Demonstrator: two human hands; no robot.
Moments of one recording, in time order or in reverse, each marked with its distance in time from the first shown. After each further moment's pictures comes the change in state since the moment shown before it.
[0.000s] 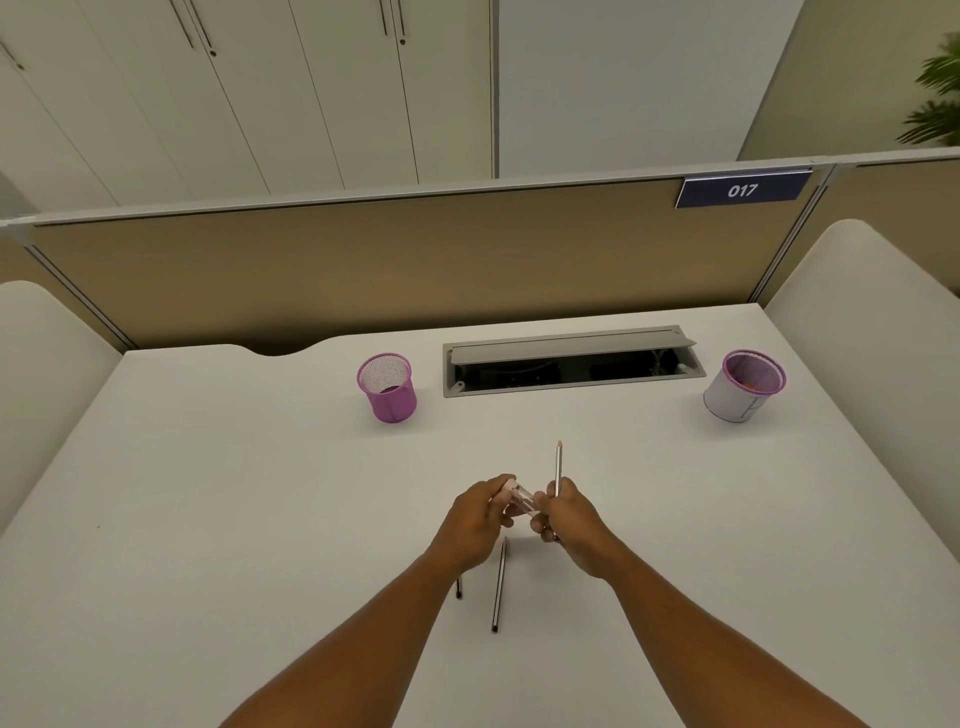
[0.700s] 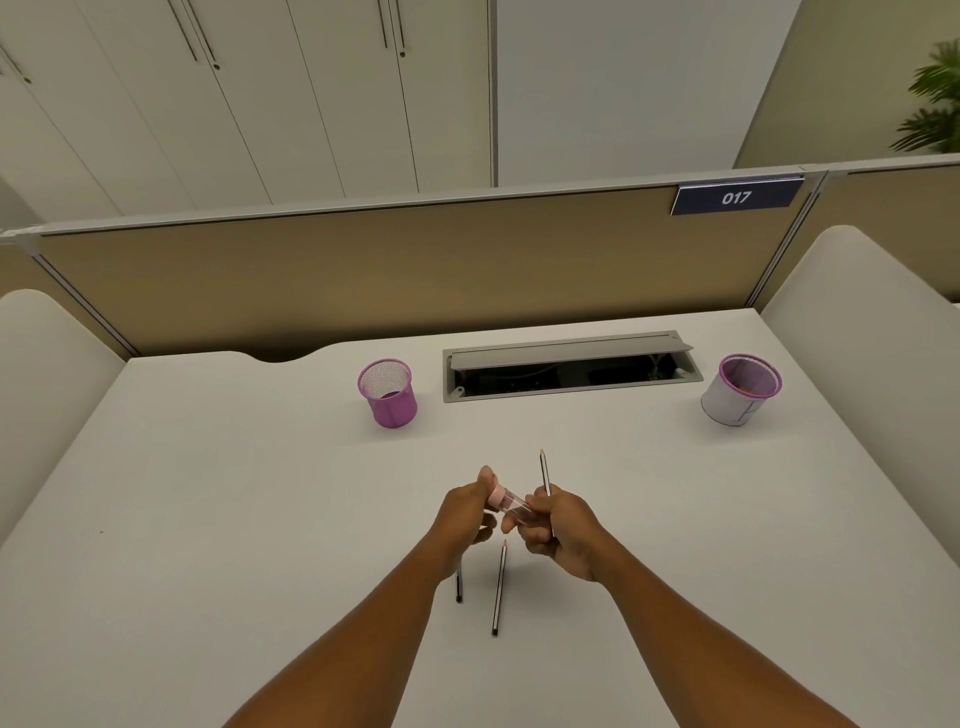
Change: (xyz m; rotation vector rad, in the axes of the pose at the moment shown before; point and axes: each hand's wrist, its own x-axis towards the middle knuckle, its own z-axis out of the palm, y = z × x) left_hand 0.002 0.017 -0.012 -0.371 0.024 -0.472; right_hand -0.015 -0.014 0.004 0.368 -0.167 0.123
